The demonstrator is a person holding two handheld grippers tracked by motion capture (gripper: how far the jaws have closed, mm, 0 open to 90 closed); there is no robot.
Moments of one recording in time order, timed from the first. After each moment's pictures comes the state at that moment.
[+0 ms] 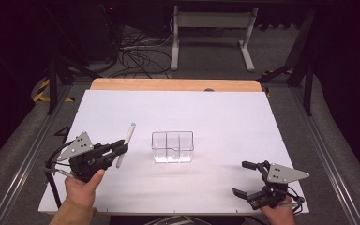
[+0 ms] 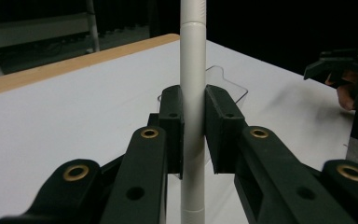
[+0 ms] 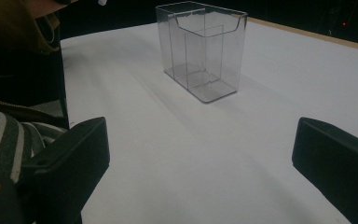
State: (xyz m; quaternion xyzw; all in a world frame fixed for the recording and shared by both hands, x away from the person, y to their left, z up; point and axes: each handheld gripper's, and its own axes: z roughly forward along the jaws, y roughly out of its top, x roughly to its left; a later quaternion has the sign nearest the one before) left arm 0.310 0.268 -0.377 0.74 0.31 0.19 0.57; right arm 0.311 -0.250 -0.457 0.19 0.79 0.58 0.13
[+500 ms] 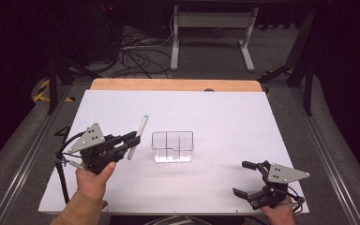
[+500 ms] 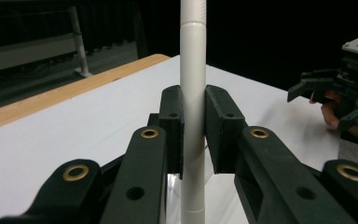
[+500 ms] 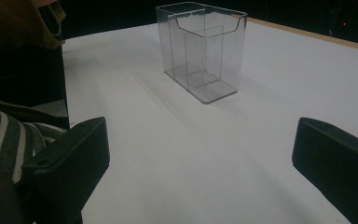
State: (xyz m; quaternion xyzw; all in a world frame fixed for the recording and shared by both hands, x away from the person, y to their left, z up) left arm 0.321 0.237 -0.355 0.74 0.27 0.19 0.59; right arm 0.311 -0.251 -0.457 0.19 0.79 0.58 0.13
